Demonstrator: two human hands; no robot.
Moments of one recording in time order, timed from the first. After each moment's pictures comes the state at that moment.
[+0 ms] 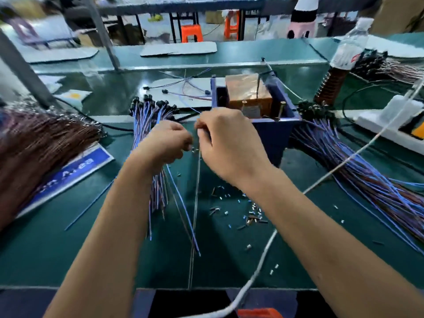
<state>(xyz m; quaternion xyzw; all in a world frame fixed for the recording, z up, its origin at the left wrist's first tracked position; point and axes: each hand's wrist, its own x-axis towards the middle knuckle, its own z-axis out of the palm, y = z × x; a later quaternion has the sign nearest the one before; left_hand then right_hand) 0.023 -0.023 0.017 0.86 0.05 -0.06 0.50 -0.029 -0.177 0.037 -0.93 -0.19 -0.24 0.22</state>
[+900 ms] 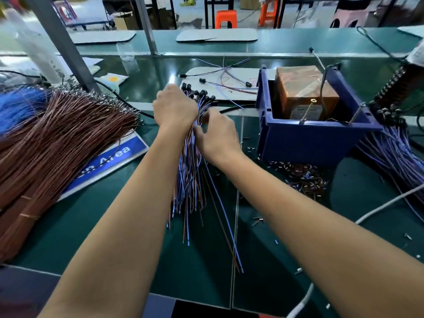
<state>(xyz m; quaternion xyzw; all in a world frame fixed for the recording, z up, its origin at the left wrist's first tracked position) 0.115 0.044 0.005 0.93 0.24 0.17 0.23 0.059 -0.064 -0.020 -0.91 -0.08 -0.05 0.41</state>
